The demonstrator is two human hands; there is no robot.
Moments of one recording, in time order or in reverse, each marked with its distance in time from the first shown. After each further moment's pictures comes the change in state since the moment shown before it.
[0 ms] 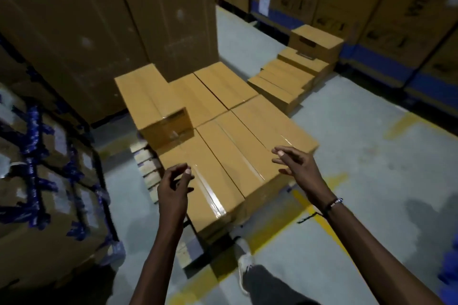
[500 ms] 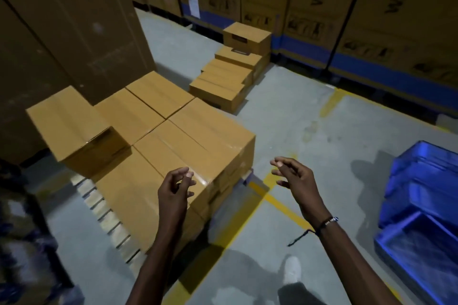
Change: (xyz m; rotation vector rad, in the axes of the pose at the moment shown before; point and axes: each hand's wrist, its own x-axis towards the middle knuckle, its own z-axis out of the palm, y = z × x) left_hand -0.091 0.015 0.194 -0.015 -0.299 -0.041; right_hand -0.092 0.036 -0.198 0.133 0.365 0.063
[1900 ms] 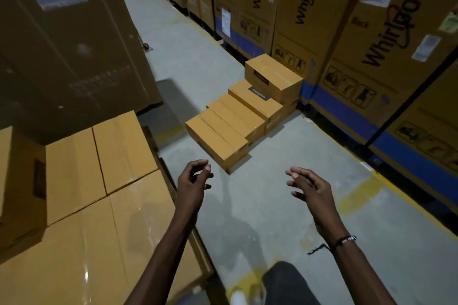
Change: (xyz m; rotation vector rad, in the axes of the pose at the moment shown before) left_hand 0.537 0.106 0.517 -0.032 0.162 -0.033; right_hand 0.749 -0.151 -0.162 -0.071 -0.173 0.043
